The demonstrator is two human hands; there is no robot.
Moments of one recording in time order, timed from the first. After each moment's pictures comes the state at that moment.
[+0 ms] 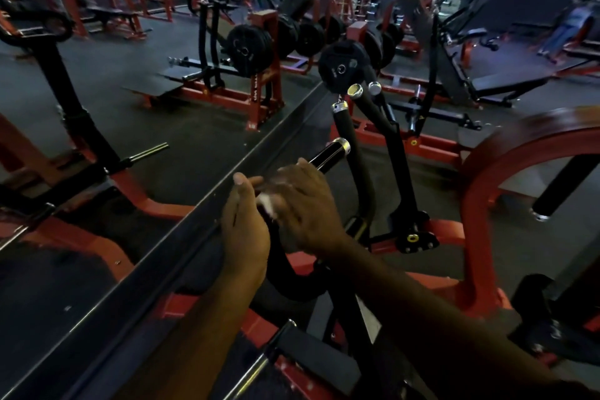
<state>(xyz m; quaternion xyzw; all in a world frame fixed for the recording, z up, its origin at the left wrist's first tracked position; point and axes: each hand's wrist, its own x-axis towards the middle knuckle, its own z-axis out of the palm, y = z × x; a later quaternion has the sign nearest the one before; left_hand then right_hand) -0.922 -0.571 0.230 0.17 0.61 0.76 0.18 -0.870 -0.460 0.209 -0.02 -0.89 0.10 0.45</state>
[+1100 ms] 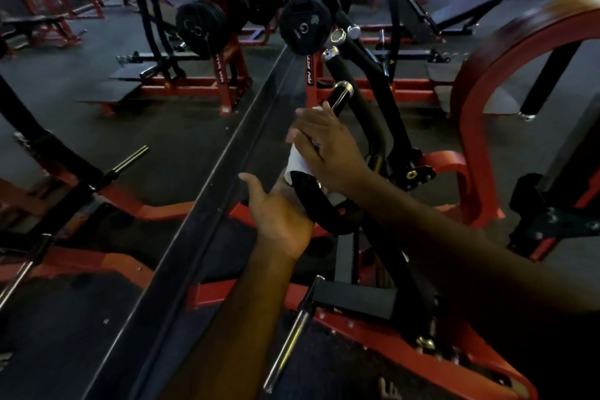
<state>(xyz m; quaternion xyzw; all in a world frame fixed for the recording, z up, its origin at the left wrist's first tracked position) -0.938 -0.608 0.193 0.10 0.31 0.76 0.56 -0.870 -0.501 0.234 -0.21 -0.88 0.17 0.38</state>
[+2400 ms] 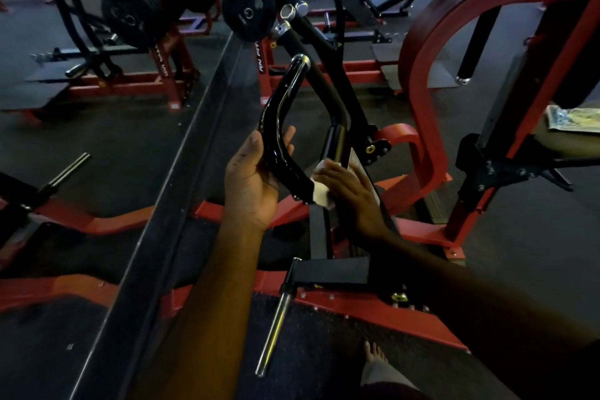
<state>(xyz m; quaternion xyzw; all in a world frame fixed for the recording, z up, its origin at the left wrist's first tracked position) -0.949 -0.611 0.195 0.25 0.31 0.76 0.51 -0.776 -0.557 0.105 -0.31 -0.85 0.09 0.42</state>
